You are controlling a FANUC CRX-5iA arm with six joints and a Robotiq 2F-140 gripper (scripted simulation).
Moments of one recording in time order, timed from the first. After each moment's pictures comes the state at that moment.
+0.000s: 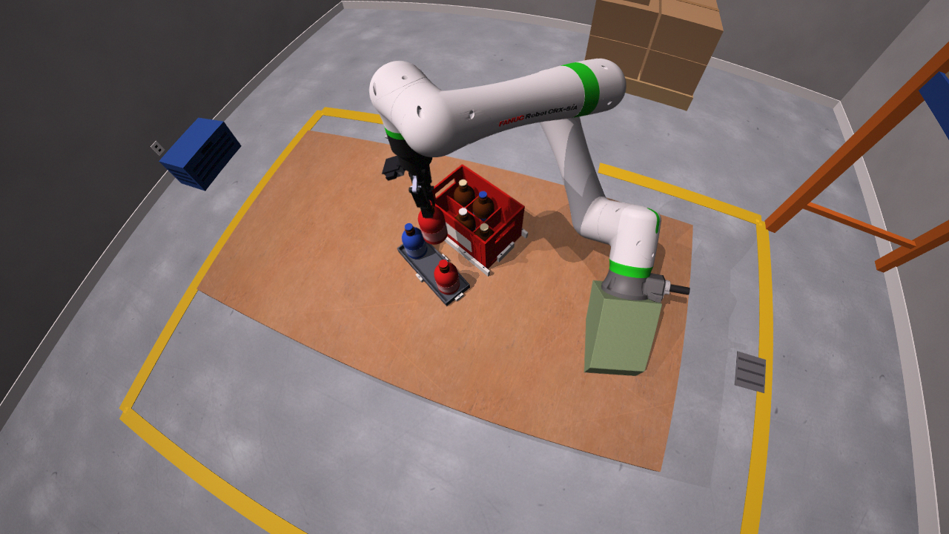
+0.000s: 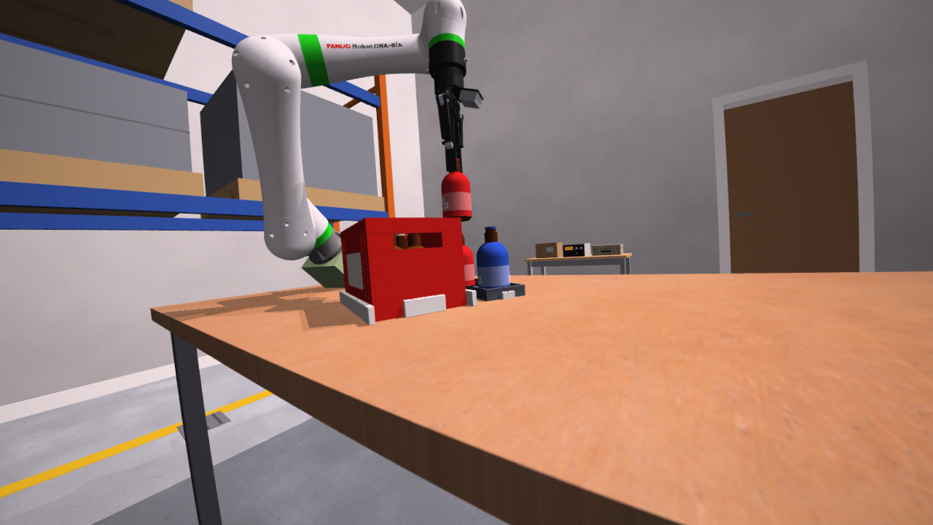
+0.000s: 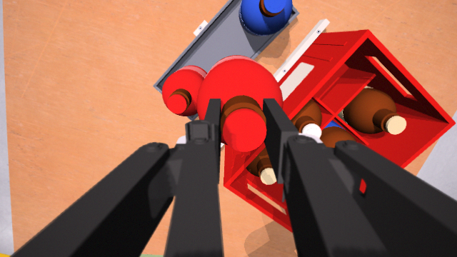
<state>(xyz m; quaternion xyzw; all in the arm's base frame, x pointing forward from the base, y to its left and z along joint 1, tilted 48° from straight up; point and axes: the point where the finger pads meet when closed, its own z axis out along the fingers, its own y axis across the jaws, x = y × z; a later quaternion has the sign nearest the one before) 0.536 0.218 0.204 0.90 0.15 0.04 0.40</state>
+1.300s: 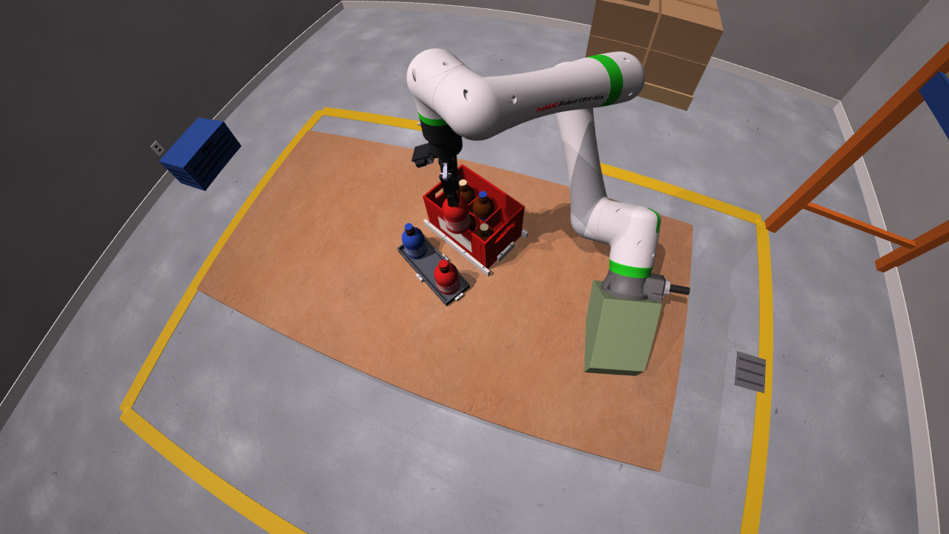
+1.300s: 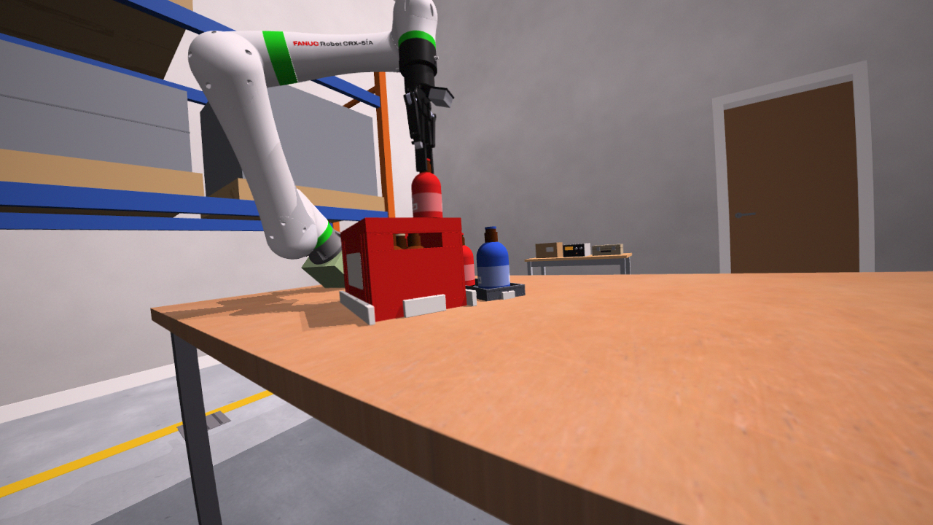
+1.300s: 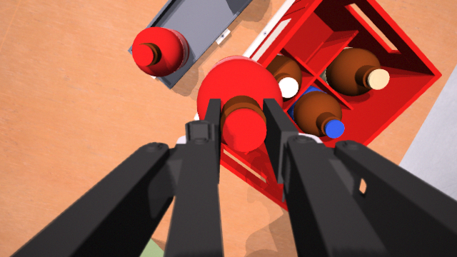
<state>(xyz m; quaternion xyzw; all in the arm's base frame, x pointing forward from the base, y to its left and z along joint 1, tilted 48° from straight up) 0.484 0.175 0.236 0.90 0.15 0.04 0.40</state>
